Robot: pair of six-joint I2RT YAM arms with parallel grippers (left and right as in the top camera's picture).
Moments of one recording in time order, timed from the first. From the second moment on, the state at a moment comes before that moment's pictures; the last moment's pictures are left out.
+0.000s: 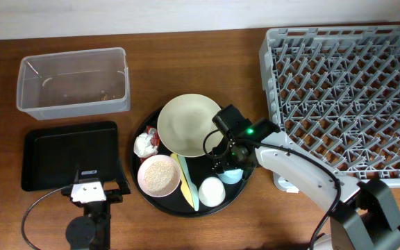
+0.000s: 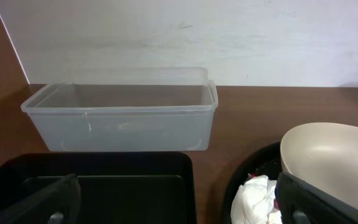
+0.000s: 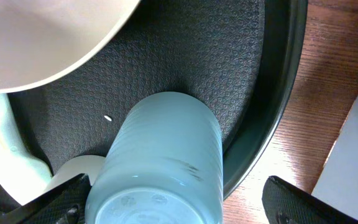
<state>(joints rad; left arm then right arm) 0.06 0.02 0.01 -0.08 -0.03 0.01 0.59 1.64 1.12 -0.91 0.00 0.47</state>
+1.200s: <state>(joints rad) 0.06 0.02 0.01 -0.08 -0.03 0.01 0.59 1.67 1.13 -0.93 -0.08 0.47</state>
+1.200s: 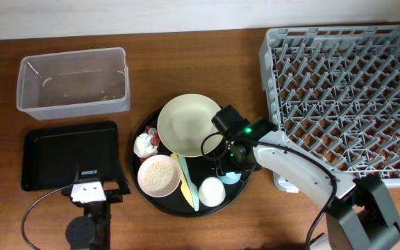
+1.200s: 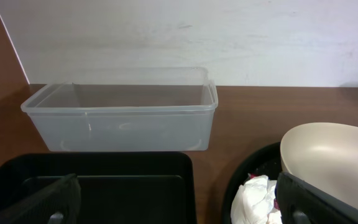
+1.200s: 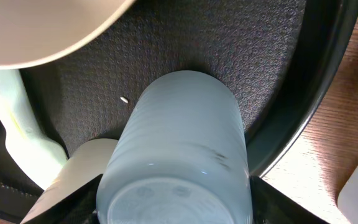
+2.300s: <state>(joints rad) 0.06 0.02 0.01 -0.08 -0.03 0.01 0.34 1.52 1.55 -1.31 0.37 0.47</state>
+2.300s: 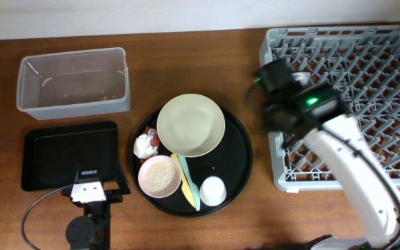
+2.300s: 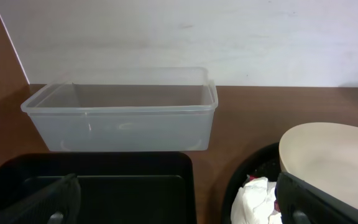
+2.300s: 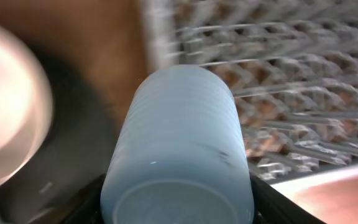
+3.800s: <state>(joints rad) 0.06 0.02 0.01 -0.08 -0.03 0.01 -0.49 1.80 1.56 -0.94 0.01 0.38</state>
